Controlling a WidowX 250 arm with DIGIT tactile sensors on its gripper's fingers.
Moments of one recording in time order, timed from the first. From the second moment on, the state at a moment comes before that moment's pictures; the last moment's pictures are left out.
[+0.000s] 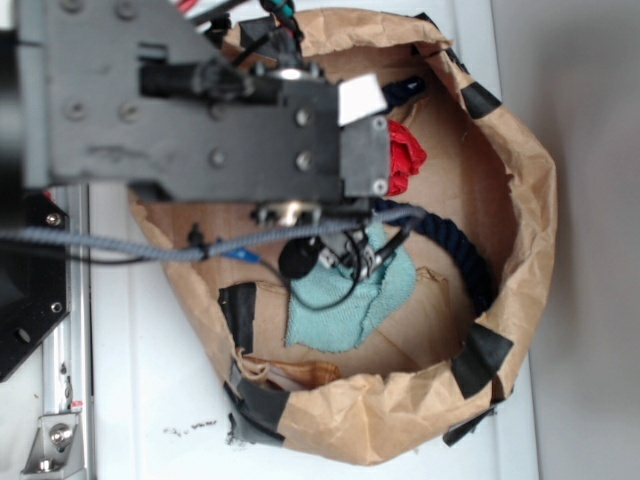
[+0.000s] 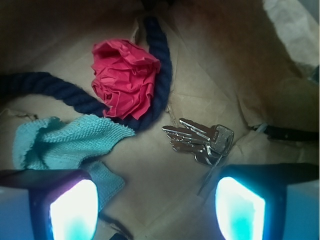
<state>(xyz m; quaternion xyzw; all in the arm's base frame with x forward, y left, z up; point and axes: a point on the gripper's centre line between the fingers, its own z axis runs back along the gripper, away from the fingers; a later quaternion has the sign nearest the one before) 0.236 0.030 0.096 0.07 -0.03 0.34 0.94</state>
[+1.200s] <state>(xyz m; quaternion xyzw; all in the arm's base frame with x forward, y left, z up) 0.236 0.052 0.064 0.09 -0.01 0.44 0.89</state>
